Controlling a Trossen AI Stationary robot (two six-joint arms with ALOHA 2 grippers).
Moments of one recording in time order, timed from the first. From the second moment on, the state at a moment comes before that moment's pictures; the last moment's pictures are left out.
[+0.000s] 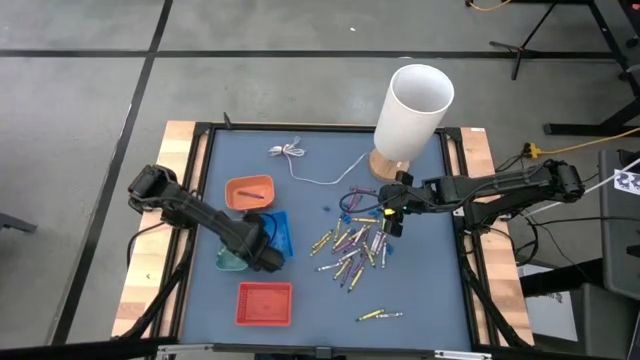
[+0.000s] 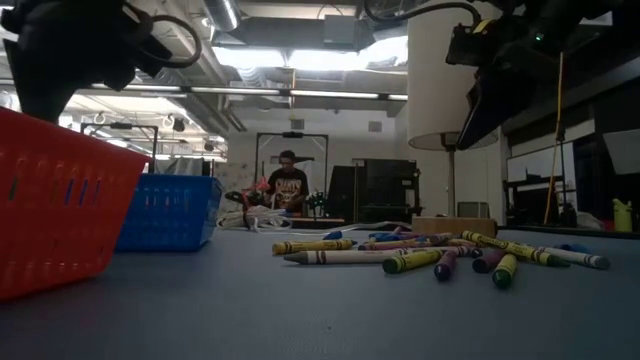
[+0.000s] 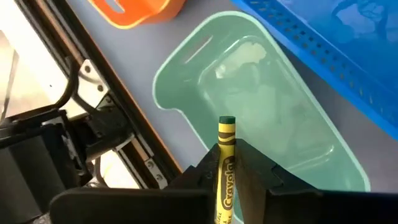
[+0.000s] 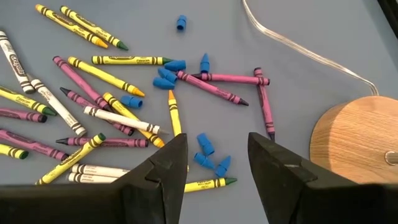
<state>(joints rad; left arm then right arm) -0.43 1.74 1.28 -1.55 -0.09 -1.39 0.08 1.19 0.82 -0.62 0.25 0.21</state>
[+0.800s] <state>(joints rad) -0.39 1.69 1.29 -1.51 -0.36 -1.24 0.03 1.29 0.82 -0.39 0.37 -0.01</state>
